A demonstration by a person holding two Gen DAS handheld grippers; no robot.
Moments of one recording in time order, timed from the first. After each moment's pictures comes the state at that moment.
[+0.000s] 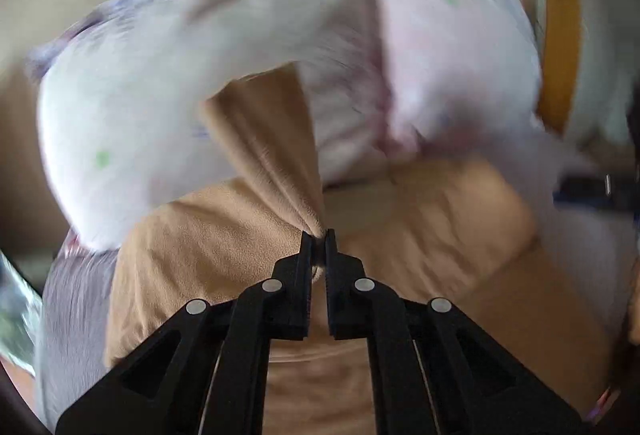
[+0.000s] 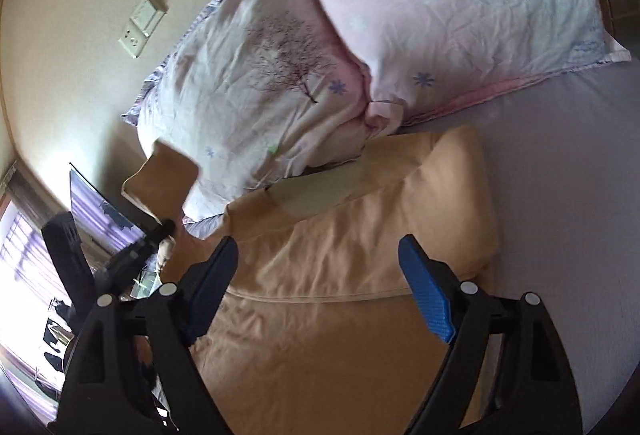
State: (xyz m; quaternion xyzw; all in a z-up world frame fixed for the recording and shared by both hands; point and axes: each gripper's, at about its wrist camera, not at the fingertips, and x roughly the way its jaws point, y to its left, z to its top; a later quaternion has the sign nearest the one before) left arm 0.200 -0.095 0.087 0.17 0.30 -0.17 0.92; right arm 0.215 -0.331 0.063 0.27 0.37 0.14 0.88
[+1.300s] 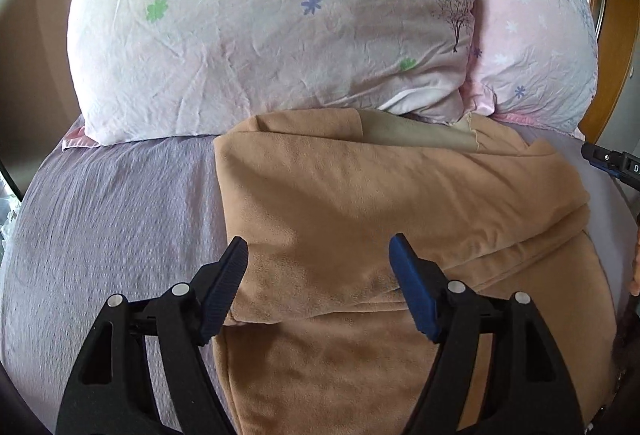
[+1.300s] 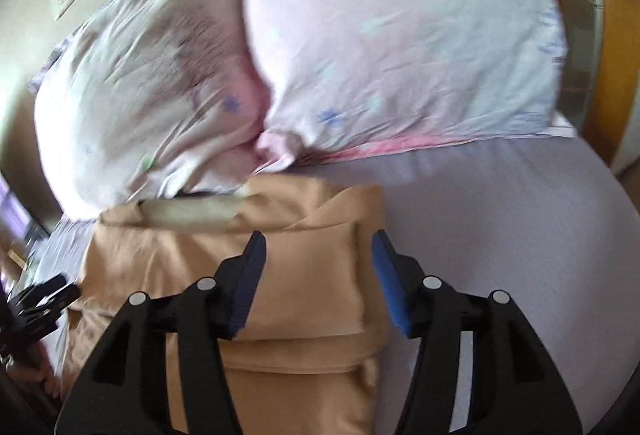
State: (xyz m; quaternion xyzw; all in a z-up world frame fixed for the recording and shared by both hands) left arm 0.242 0.025 0.043 0.02 0.40 -0.10 0.91; right arm 0.263 -0.320 0.053 0.11 0.39 0.04 0.91
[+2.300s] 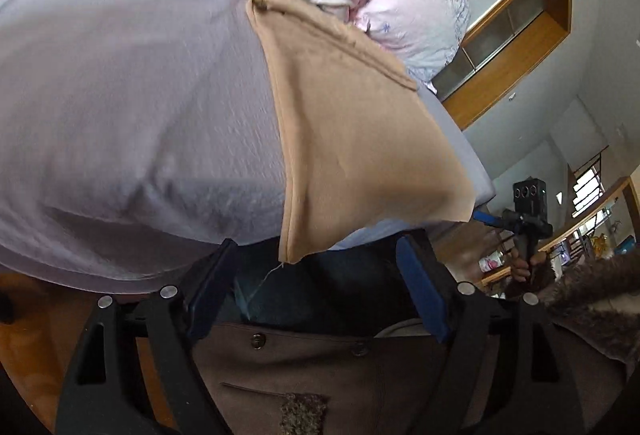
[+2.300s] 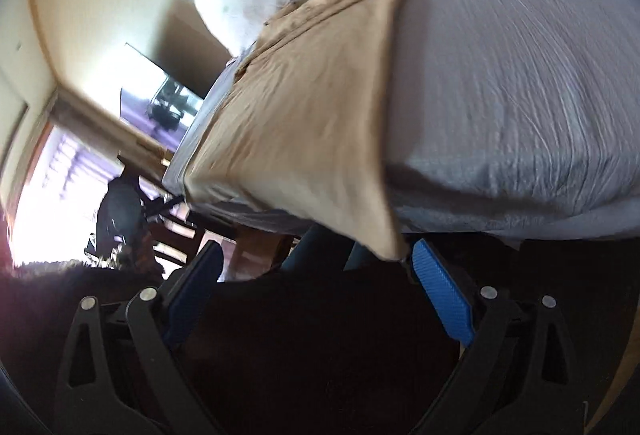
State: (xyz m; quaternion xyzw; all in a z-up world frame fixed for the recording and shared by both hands) left arm -0.033 0.167 -0.025 -0.18 0.46 -0.32 0.81; right arm -0.050 -0.393 -0.031 0.25 0.48 0.30 0.79
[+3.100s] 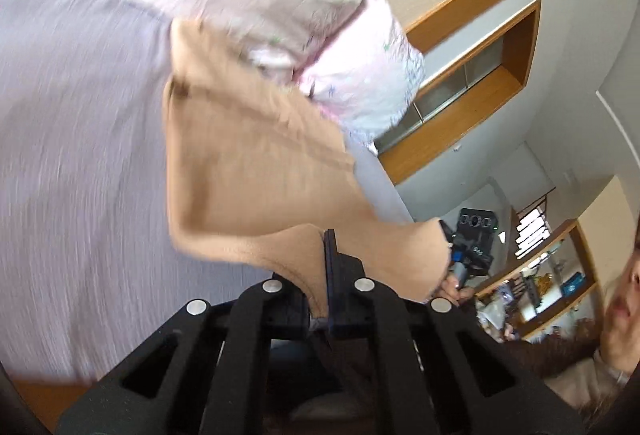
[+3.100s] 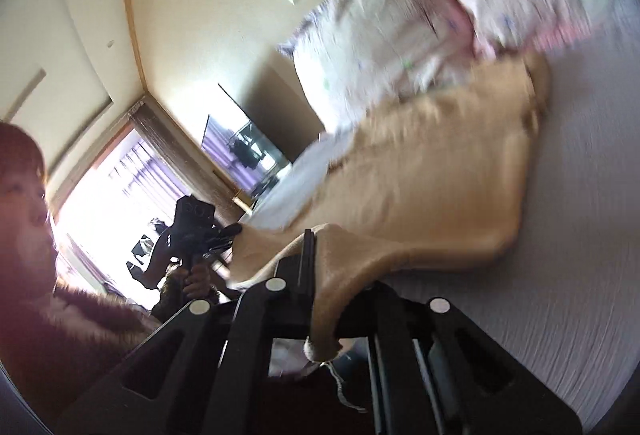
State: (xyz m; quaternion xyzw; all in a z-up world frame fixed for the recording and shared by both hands) left arm 0.051 0.143 0.055 -0.28 0.37 -0.38 0.80; right arm 0.056 -0.364 0.079 0.23 0.28 0.42 0.83
